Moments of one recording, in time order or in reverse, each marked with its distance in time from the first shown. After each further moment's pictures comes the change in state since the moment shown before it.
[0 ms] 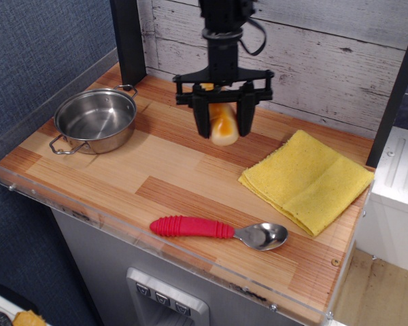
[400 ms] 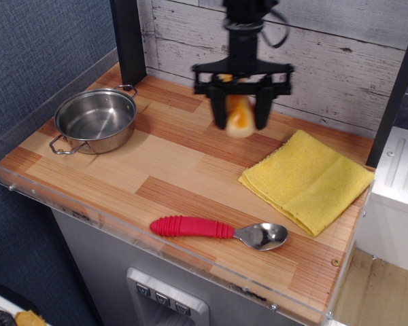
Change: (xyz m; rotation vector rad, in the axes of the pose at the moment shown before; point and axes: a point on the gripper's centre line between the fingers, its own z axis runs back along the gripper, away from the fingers) arm 0.000 -0.027 0.005 0.009 -0.029 -0.136
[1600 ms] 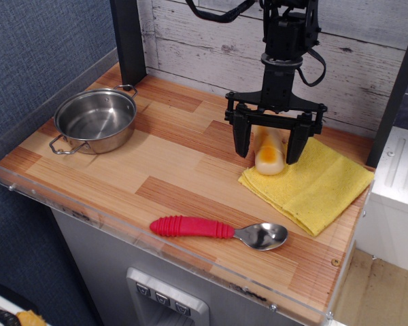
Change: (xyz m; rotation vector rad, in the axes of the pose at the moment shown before) arm -0.011 -0.024 -0.031 0.049 0.074 -0.136
